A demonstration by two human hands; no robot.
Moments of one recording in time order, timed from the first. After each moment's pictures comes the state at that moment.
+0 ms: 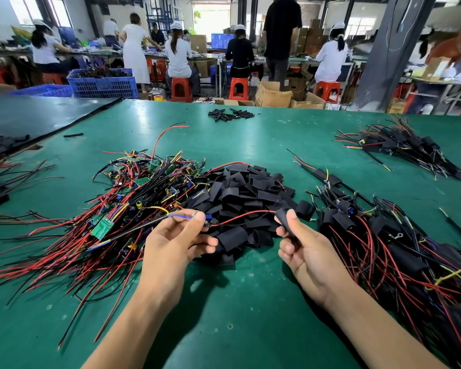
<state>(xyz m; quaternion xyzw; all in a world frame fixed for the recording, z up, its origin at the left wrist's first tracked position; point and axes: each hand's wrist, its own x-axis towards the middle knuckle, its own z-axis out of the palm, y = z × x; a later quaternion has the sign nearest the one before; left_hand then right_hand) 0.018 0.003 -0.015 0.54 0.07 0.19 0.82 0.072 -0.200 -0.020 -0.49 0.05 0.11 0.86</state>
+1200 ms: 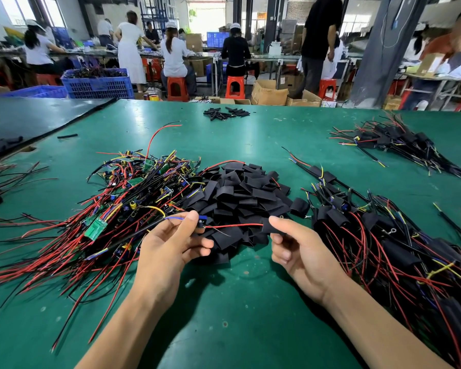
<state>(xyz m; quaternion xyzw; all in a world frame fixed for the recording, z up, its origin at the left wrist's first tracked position) 0.016 0.003 -0.017 0.53 0.10 0.15 0.83 0.067 -0.205 -0.015 -0.53 -0.01 0.17 0.83</state>
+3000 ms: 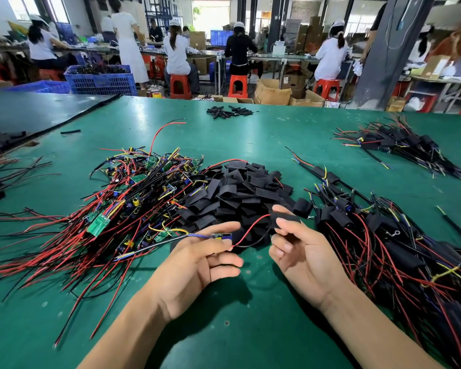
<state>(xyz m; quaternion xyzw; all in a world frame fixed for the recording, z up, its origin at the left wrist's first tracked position) 0.011 -0.008 -0.013 0.51 0.04 -0.10 0.85 0.068 -0.198 -0.019 -0.39 0.01 0.16 0.91</state>
